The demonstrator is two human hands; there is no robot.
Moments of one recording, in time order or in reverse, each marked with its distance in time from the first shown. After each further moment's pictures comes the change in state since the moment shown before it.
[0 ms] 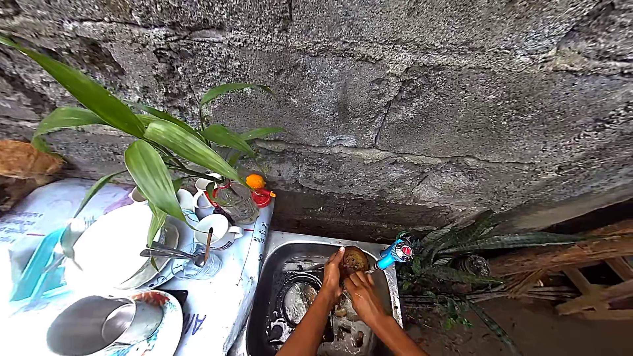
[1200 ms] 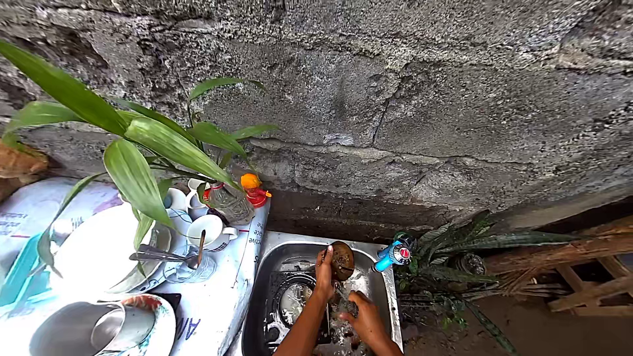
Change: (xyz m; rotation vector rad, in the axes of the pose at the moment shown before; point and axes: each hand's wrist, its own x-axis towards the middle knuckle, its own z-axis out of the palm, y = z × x) left_hand 0.023 -0.012 -0.012 -0.082 0.130 0.086; right_hand -0.023 -0.015 -0.030 0.510 -0.381 0.553
